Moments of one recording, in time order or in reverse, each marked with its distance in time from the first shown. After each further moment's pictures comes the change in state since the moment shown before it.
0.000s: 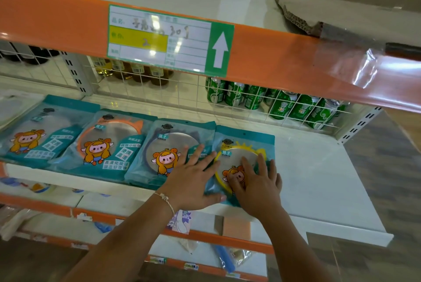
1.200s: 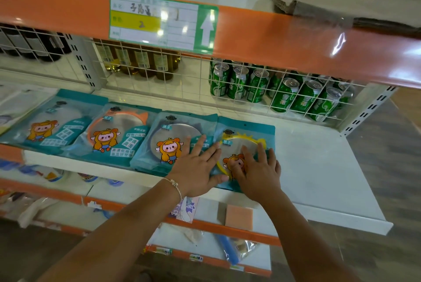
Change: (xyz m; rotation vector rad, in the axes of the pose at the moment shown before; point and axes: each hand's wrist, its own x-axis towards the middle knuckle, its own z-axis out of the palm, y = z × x) left_hand 0.001 0.013 0.003 0.082 -0.017 -0.066; right_hand 0.001 0.004 -0.005 -0.009 -0.013 -0.054
